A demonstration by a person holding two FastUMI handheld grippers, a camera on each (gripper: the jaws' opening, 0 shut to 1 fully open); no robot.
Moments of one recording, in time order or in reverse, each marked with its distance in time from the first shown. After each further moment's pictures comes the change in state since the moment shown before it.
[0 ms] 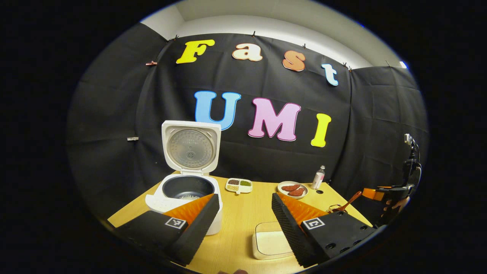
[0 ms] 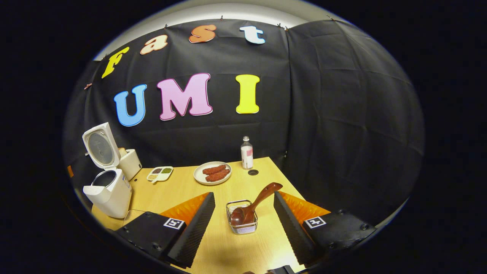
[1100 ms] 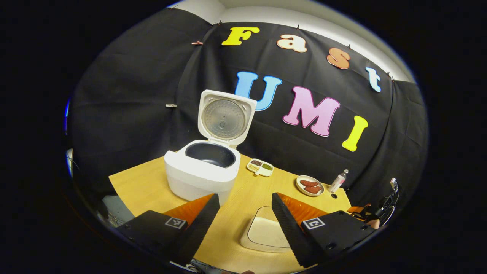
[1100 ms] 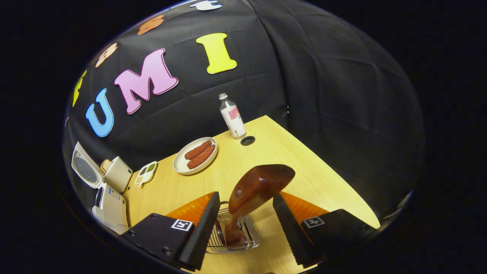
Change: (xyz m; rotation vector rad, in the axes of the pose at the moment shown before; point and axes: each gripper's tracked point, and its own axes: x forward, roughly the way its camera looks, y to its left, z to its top) left arm -0.024 -0.004 -0.068 -0.241 0.134 0.266; right arm 0.154 -0.034 -0.088 0.254 0.242 0.024
